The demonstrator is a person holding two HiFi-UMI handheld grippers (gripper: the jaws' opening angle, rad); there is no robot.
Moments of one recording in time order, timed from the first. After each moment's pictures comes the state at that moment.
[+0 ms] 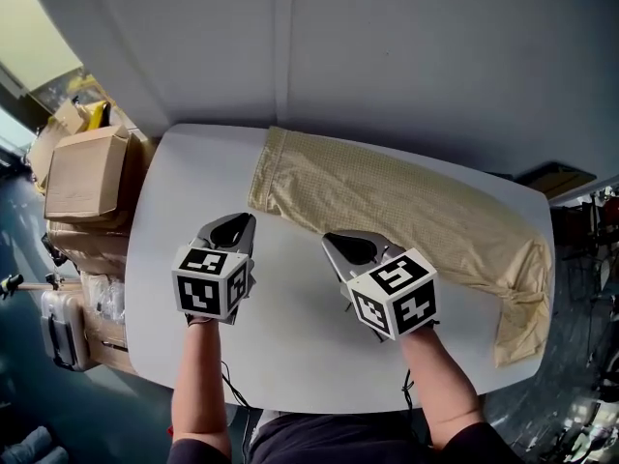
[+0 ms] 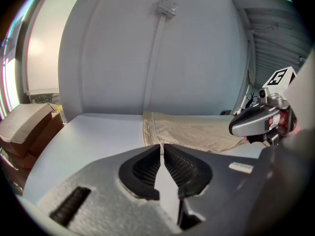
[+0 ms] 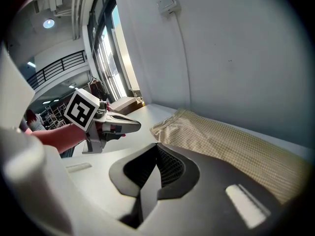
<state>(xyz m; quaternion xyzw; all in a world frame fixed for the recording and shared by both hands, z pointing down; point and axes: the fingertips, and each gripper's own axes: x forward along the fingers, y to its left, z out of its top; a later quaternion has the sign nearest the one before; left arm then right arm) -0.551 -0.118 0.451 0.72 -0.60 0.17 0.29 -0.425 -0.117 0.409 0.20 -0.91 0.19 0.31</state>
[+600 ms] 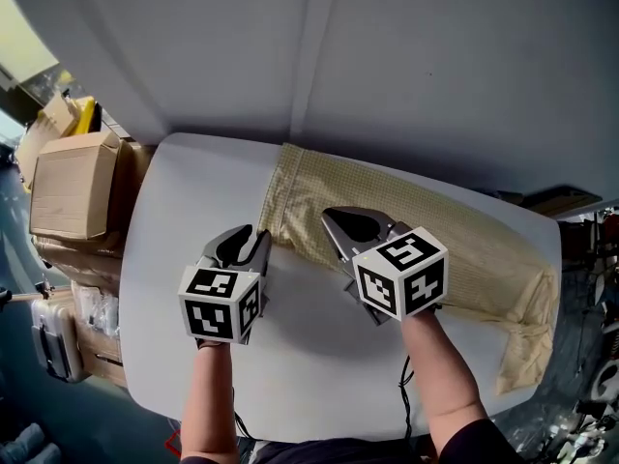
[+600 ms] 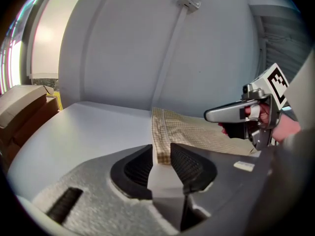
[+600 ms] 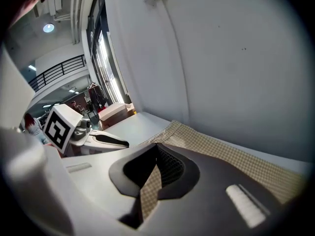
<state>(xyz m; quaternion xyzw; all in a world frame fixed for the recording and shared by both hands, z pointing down) -0.572 -0.157 0.483 0.70 -0.61 0.14 0.34 -0.492 -0.211 0.432 0.20 -0.92 0.20 0.28</state>
